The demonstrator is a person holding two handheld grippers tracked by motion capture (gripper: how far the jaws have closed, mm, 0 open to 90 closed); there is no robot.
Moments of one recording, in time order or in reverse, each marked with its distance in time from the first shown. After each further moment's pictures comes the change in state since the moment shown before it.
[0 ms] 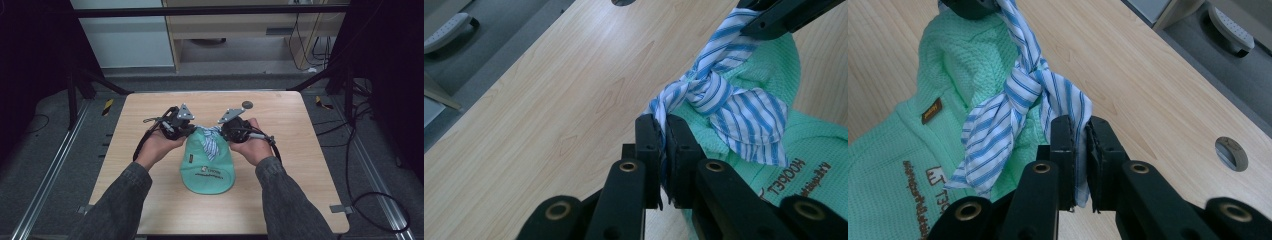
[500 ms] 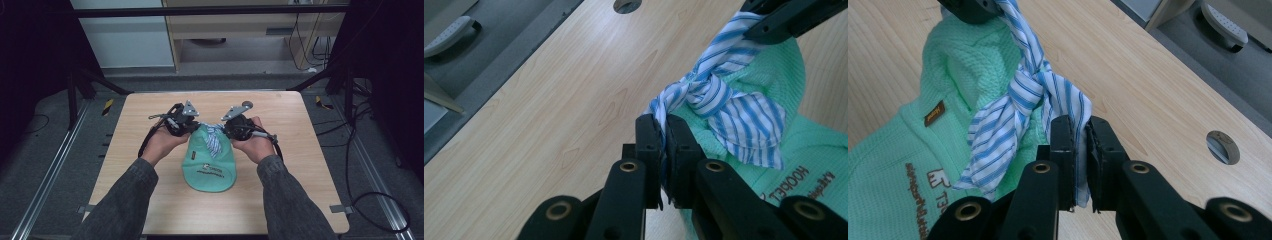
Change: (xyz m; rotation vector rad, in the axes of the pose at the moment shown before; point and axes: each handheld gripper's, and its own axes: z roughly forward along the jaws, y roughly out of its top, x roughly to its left) left arm 0.002 0.012 0.008 0.001 0.008 0.007; right arm -0.010 -0.003 0.000 -0.008 -0.015 0.035
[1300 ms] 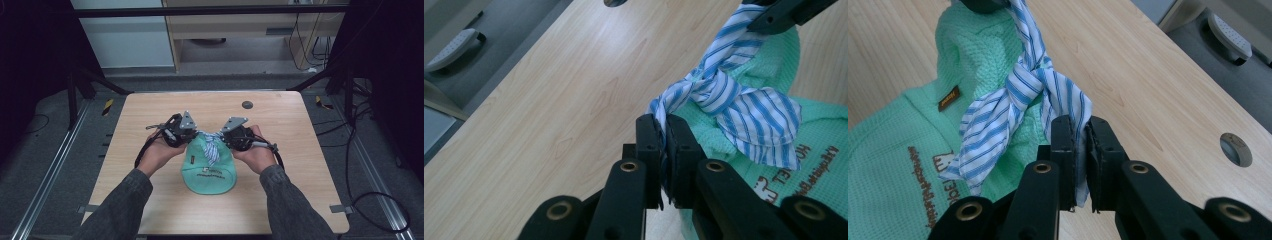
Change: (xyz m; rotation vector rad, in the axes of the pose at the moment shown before) left arm -0.016 -0.021 -0.004 -0.019 0.017 0.052; right arm 0.020 -0.016 -0.003 -0.009 0.012 -0.068
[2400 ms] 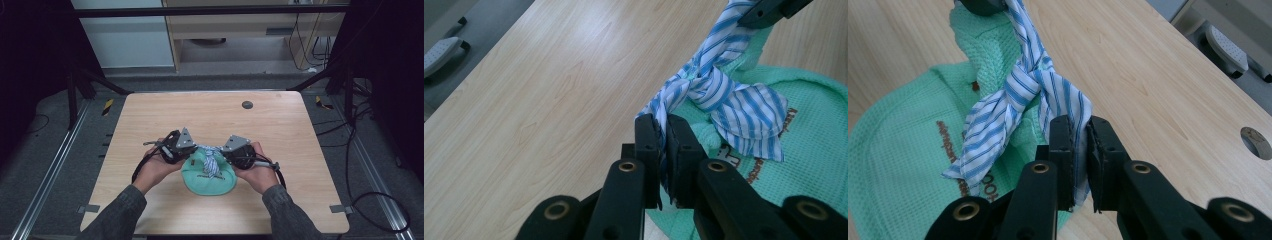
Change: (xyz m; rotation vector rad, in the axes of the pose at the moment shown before) left arm -0.034 -0.033 -0.004 -0.023 -0.039 0.041; right arm 0.037 -0.035 -0.006 -0.051 -0.008 -0.038
